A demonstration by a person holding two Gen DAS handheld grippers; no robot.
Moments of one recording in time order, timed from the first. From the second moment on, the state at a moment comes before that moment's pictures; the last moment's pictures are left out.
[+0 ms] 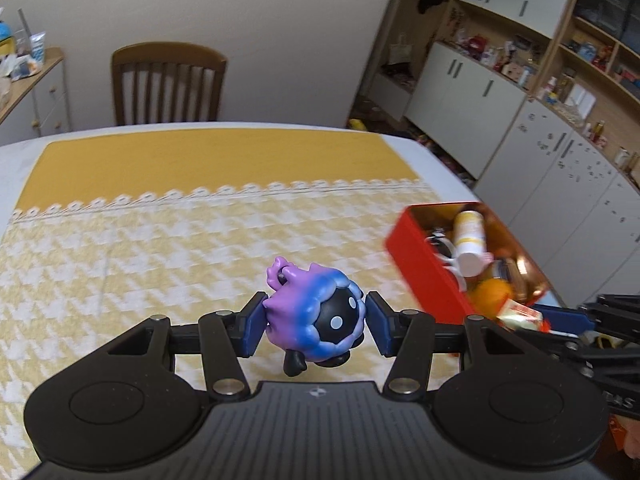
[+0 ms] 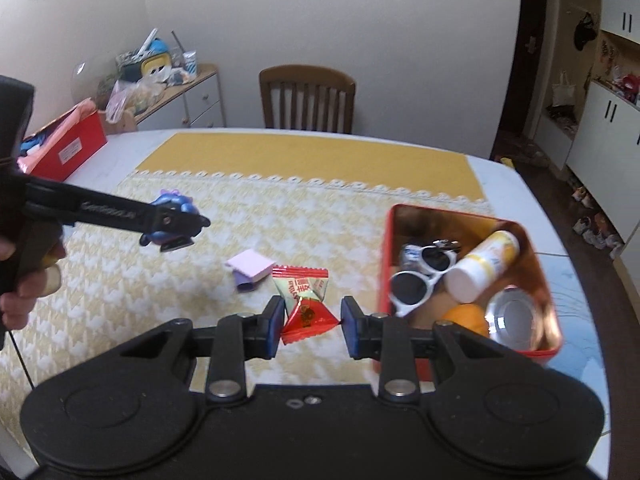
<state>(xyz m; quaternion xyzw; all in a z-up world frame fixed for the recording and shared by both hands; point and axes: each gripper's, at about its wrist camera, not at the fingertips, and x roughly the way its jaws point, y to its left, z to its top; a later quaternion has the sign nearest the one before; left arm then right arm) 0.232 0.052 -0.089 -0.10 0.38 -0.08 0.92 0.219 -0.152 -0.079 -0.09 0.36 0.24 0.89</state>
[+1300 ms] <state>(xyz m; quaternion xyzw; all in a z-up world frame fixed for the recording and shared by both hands) 0.367 -0.142 -0.126 -0.03 0.44 -0.12 0.89 0.314 -0.281 -0.119 -0.09 0.39 0.19 0.90</state>
